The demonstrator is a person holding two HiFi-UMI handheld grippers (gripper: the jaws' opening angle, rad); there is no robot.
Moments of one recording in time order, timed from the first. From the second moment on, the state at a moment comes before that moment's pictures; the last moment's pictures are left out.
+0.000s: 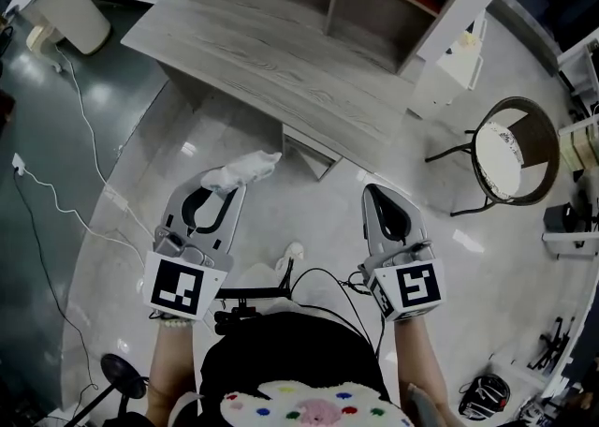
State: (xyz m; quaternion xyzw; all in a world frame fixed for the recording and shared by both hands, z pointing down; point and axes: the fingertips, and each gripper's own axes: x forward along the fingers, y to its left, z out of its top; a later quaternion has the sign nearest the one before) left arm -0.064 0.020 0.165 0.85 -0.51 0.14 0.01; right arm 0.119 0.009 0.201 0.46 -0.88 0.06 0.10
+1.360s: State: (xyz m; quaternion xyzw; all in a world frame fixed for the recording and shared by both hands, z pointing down) left arm -0.110 -0.029 0.243 0.86 -0.48 0.16 0.07; right arm 0.066 -0.040 0.280 0.46 -0.87 0.14 0.09
